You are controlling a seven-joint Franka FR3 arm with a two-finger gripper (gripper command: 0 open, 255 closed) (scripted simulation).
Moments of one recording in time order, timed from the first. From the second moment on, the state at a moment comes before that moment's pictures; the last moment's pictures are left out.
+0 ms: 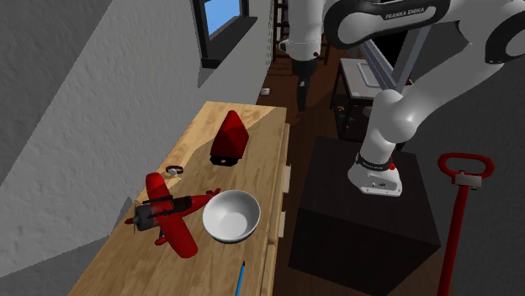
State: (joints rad) arm 0.09 -0.68 0.22 -2.39 0.04 1.61 0.16
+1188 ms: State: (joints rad) arm 0.11 -0.10 0.60 -2.14 -0.04 1.89 0.67
